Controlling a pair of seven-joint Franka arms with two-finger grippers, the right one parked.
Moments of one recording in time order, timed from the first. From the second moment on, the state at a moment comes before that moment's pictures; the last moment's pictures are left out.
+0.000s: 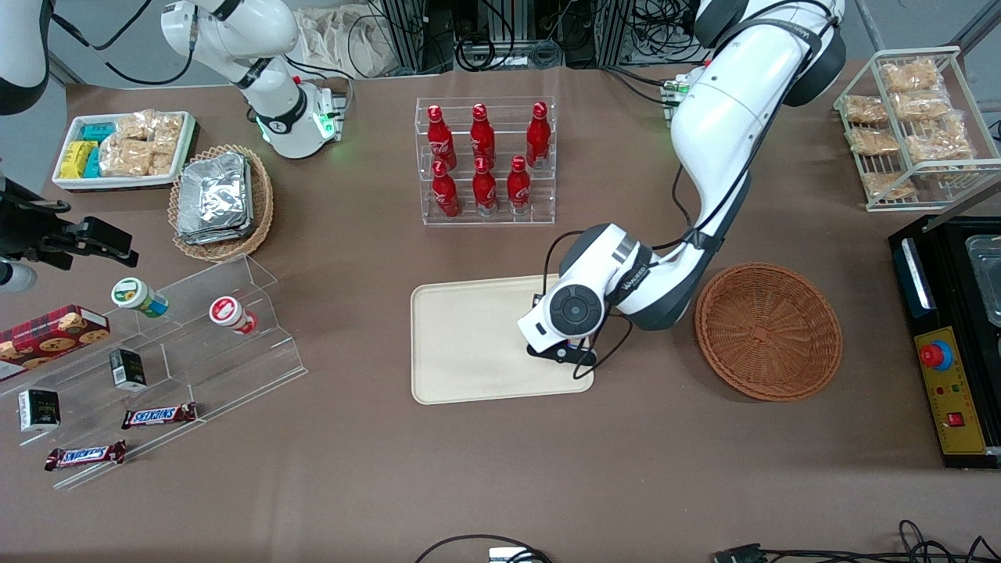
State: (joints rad) arm -0.35 0.83 -0.36 -1.31 0.10 1.80 -0.48
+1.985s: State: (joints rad) arm 0.06 0.34 -0.34 -1.24 0.14 1.44 -0.34
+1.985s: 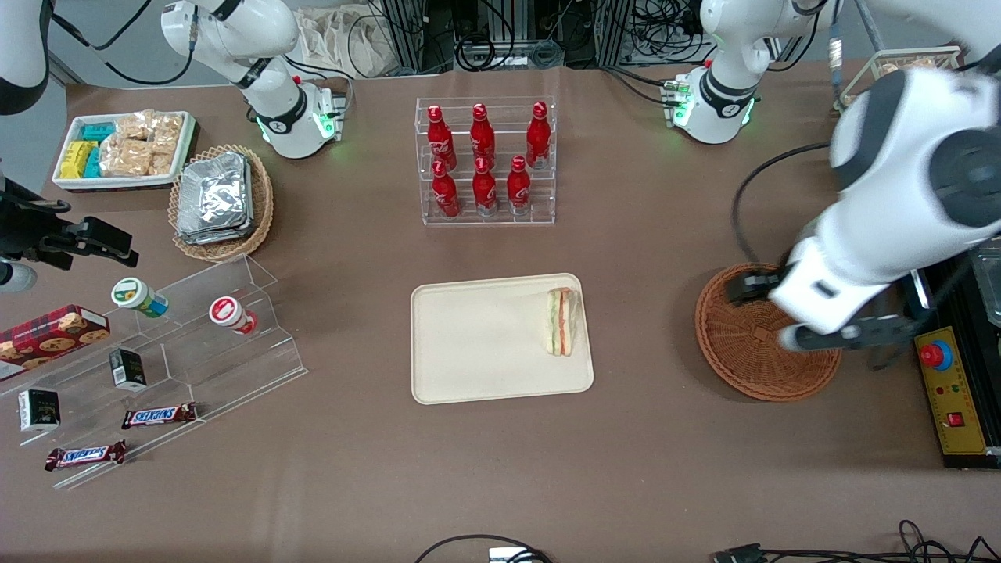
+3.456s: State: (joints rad) arm 0.13 0.07 -0.17 -1.57 -0.01 1.46 -0.16
